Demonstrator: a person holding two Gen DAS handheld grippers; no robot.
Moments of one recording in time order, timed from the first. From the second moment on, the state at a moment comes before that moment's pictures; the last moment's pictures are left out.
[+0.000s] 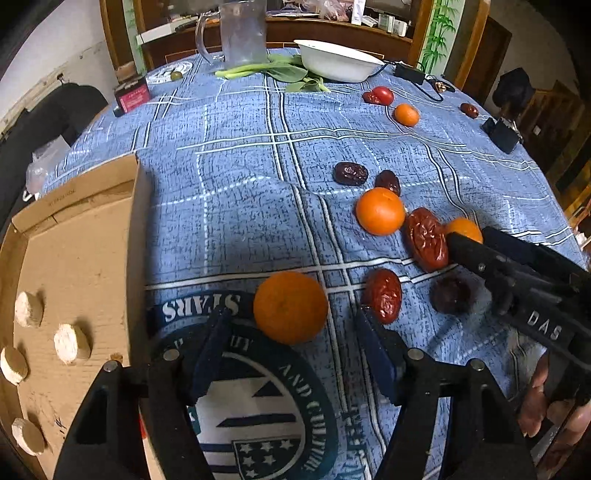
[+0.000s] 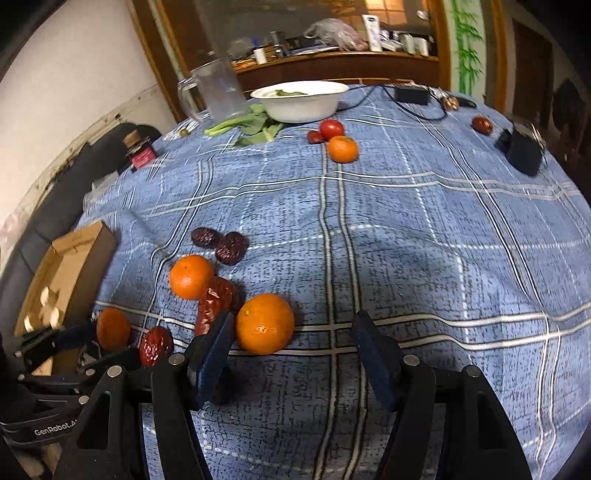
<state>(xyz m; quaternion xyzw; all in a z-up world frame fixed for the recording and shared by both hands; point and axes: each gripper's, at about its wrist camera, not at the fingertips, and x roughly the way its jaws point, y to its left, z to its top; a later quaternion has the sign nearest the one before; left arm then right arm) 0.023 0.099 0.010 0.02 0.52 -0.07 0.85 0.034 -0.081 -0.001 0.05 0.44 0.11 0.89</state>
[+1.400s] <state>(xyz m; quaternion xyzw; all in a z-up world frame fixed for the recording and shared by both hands) -0.101 0.309 0.051 -0.15 0.42 0.06 0.89 -0.053 0.143 0.045 -0.02 0.44 0.30 0.84</state>
